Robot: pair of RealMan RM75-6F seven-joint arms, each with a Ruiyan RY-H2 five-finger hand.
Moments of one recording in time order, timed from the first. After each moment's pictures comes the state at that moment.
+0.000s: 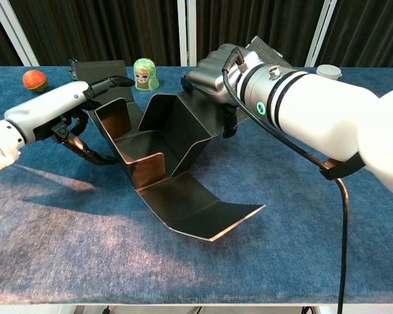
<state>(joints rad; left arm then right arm) -0.58 -1.69 -0.11 -1.26 1.50 1.10 -0.22 1.16 -1.73 0.15 -1.58 -0.60 1.16 -1.23</state>
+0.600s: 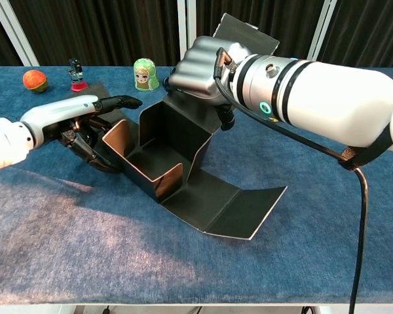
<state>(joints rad) -0.66 -1.62 -0.11 -1.29 1.42 0.88 -0.47 1.21 -1.65 0.06 -1.60 -0.75 1.07 -1.28</state>
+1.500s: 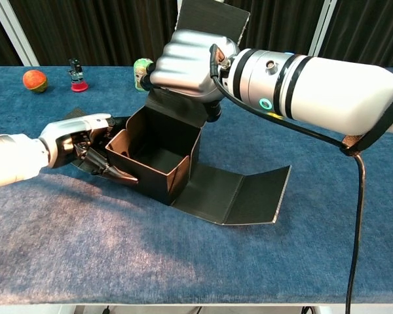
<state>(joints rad) -0.71 -1.65 -0.03 -1.21 1.54 0.85 -0.94 1.20 -1.65 0.04 -1.47 -1.07 0.98 -1.05</state>
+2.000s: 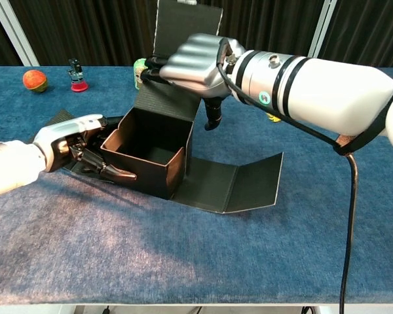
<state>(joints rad) -0.66 -1.67 -0.07 -1.26 1.40 0.88 -0.78 1.15 -1.65 0.11 -1.49 -0.94 0.93 -0.94</state>
